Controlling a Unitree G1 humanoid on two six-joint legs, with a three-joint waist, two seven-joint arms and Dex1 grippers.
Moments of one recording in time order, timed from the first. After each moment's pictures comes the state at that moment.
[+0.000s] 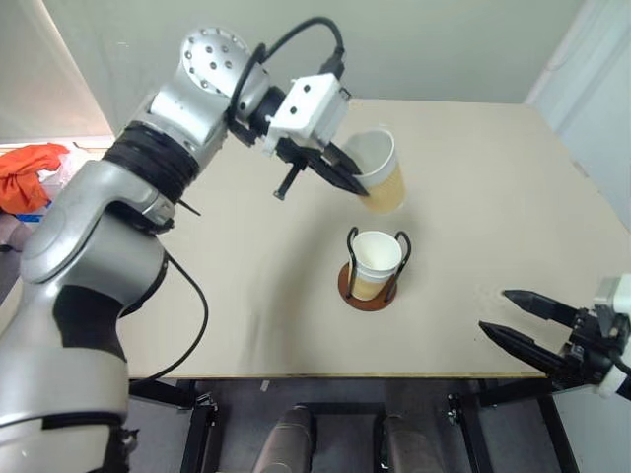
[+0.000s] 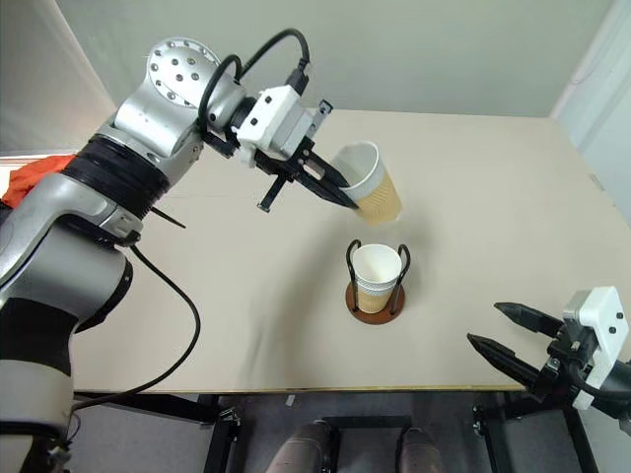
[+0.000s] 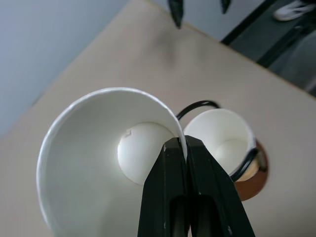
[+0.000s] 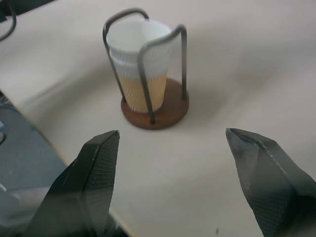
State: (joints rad) left arm -1.60 0.70 -1.00 0.73 -0.76 -0.34 -1.58; right arm 0.54 -0.82 -0.75 -0.80 0.99 0.66 0.75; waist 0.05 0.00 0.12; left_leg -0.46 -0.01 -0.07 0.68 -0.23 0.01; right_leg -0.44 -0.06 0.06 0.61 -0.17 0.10
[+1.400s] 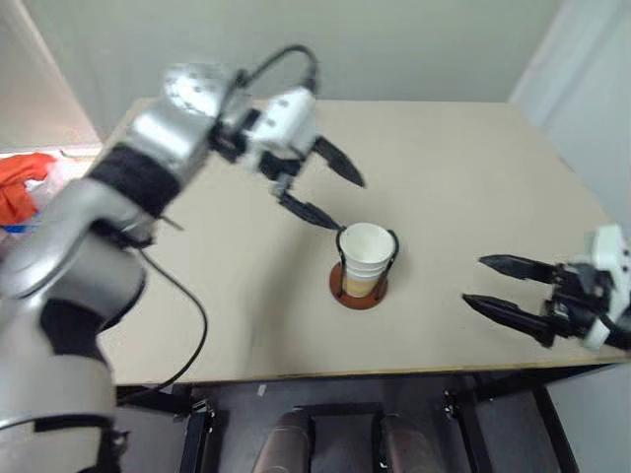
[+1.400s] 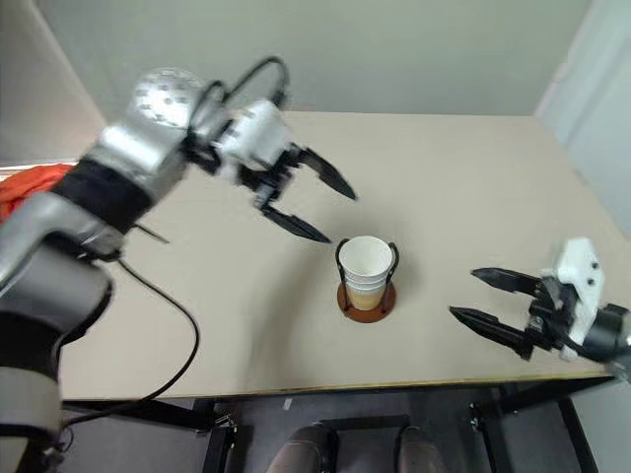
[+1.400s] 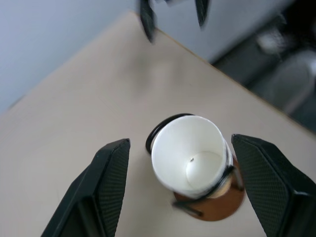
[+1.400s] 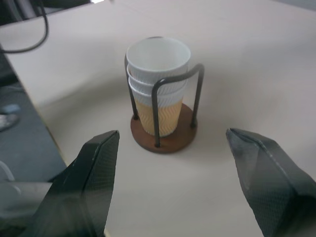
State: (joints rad) left arm -1.42 0.90 -0.83 0.59 -0.85 -0.13 -1.58; right arm 0.04 -1.01 -0.43 -0.55 0.93 0.67 0.87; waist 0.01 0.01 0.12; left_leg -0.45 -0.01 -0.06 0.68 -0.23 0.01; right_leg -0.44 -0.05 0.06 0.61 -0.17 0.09
